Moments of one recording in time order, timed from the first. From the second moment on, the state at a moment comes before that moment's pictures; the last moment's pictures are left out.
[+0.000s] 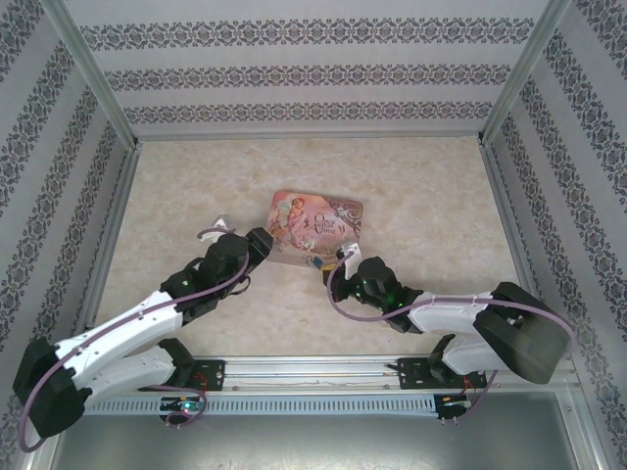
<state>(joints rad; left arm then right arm) -0.73 0.94 0.63 -0.18 -0.35 -1.22 0.82 1.32 0.30 0.60 -0.05 0.44</state>
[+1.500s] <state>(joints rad) -0.73 0.90 0.66 -0.24 -0.47 -0.89 0.51 1.30 0.17 0.58 -0.42 0.79</state>
